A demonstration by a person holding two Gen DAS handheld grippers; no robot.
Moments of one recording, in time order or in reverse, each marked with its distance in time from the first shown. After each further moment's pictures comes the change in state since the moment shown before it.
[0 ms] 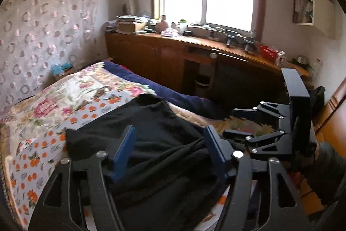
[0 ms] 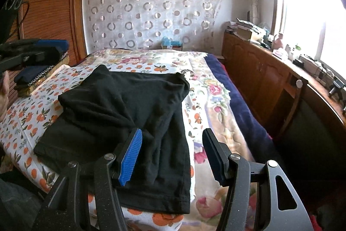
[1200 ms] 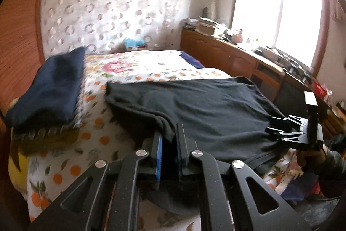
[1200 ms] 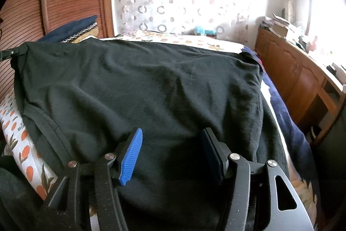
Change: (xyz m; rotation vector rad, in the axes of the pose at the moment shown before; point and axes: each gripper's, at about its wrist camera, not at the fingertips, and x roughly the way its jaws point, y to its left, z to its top) left arm -0.106 0.132 -0.140 -0.304 -0.046 0.323; right arm 0.071 0.061 -0.015 -0.087 0.082 0.143
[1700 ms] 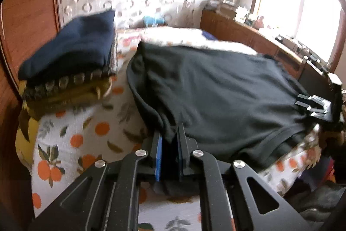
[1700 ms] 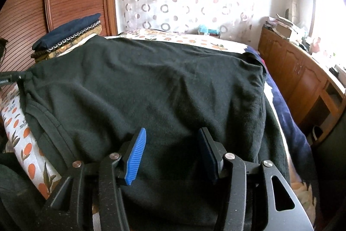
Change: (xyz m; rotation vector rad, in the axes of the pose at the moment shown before) left arm 0.002 0.053 -0.059 -0.095 0.114 0.104; right arm 0.001 0.002 -0.001 -0.023 -0.010 0.023
